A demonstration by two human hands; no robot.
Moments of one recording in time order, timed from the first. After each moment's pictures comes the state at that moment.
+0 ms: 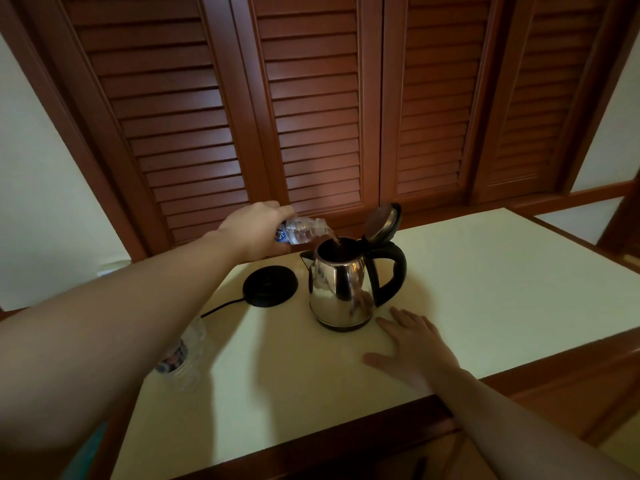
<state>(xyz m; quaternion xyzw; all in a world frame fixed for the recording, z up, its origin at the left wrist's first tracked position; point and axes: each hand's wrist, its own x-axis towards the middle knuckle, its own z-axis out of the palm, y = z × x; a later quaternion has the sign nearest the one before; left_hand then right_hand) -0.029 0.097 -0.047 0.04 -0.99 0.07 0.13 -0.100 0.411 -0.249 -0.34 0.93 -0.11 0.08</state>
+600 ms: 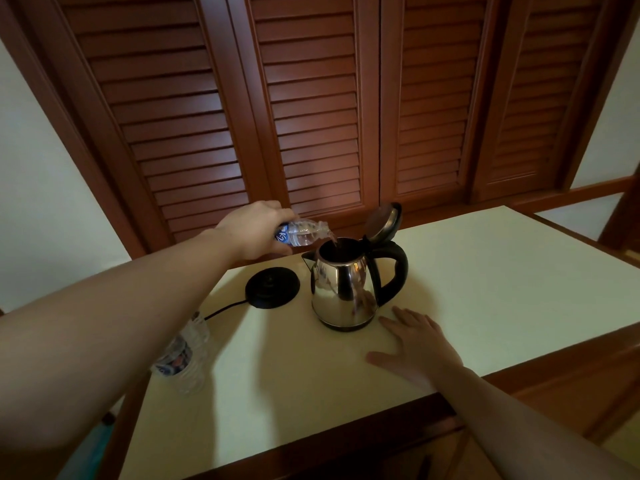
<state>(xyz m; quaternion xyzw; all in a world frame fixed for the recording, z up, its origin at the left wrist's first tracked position) -0.024 0.094 -0.036 0.01 -0.99 0.09 0.10 -0.099 0.411 -0.251 -0.34 0.93 -0.12 0.07</state>
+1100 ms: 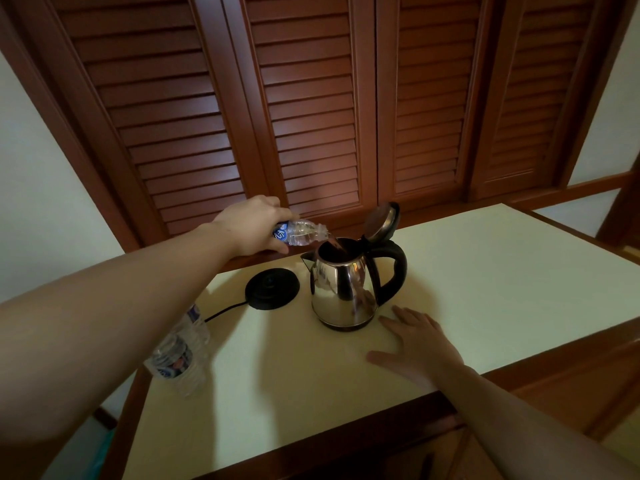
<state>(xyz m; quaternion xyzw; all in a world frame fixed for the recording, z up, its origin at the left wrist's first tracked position) -0.026 0.094 -0.023 0.00 -0.99 0.14 0.08 -0.098 0.412 -0.250 -0.33 0.93 -0.12 0.07</state>
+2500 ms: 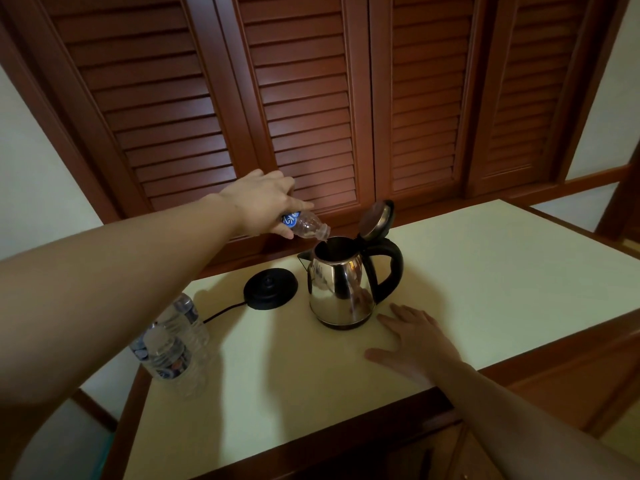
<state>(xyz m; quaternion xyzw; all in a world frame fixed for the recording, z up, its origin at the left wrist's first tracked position) -0.042 0.118 0.017 -0.07 -0.94 0.33 0.04 -0.097 0.414 -0.247 -0.33 0.93 -0.13 0.07</state>
